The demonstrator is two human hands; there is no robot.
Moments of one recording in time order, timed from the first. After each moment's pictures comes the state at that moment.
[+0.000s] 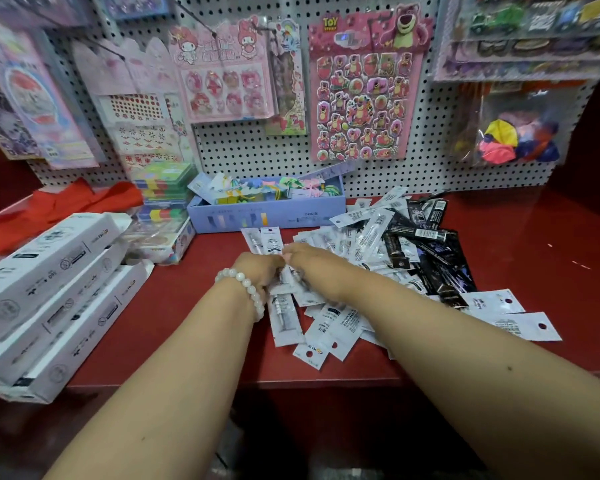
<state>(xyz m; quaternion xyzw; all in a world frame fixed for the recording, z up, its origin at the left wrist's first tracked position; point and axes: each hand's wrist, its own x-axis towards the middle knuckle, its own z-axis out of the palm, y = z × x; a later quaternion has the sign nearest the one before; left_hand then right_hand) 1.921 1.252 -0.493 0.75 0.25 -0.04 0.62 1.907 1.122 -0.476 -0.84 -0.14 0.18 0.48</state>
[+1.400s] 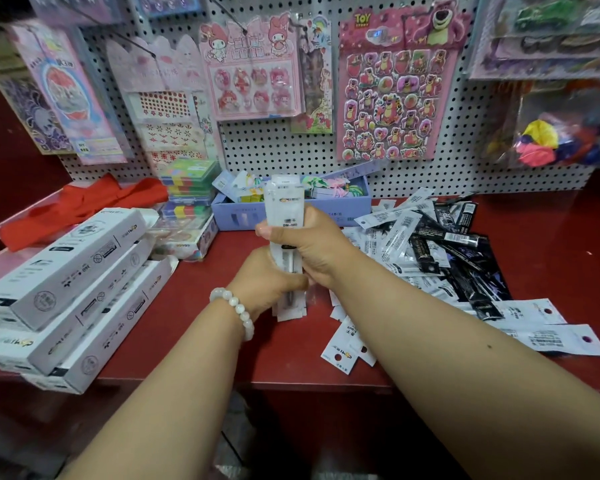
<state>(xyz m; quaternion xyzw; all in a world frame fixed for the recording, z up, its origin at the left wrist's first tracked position) 1.880 1.278 -0.488 0.80 -0.03 0.02 0.60 1.916 1.177 -0.460 -0.58 -0.18 0.11 0.78</state>
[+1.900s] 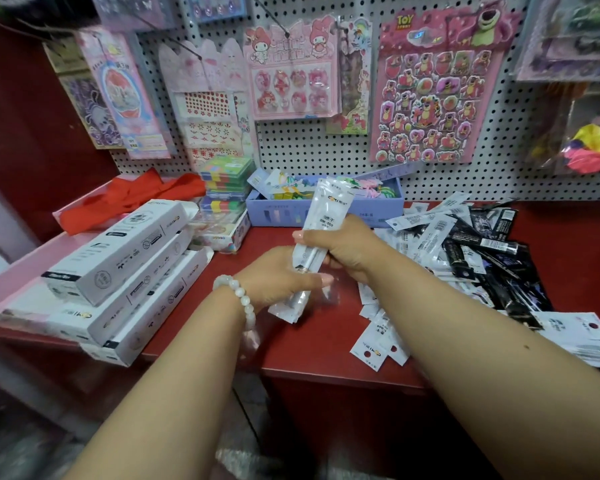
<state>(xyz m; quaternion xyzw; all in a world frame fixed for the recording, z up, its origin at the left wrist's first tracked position) 1.852 1.296 -0.455 0.84 -0.04 -0.10 0.54 1.914 1.170 -0.457 -0.71 -0.14 0.12 0.68</state>
